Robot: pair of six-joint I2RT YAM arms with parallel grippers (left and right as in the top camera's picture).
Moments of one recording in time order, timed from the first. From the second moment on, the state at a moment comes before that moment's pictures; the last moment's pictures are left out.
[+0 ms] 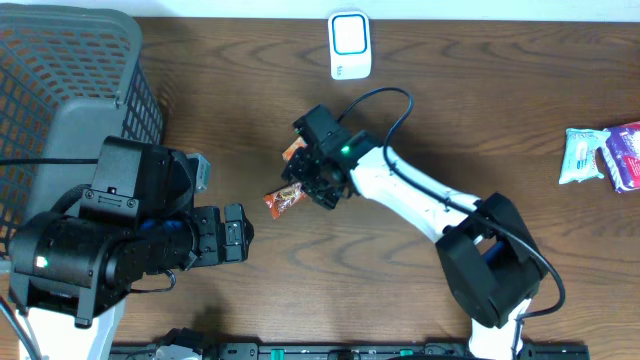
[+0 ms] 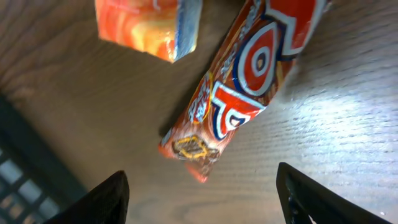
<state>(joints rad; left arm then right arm) -0.23 1.12 1.60 -1.69 0.23 -0.33 0.71 1.99 1.43 -0.62 -0.25 1.27</state>
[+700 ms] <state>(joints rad) -0.23 1.12 1.60 -1.69 0.23 -0.33 0.82 1.99 1.33 -0.52 0.04 1.46</state>
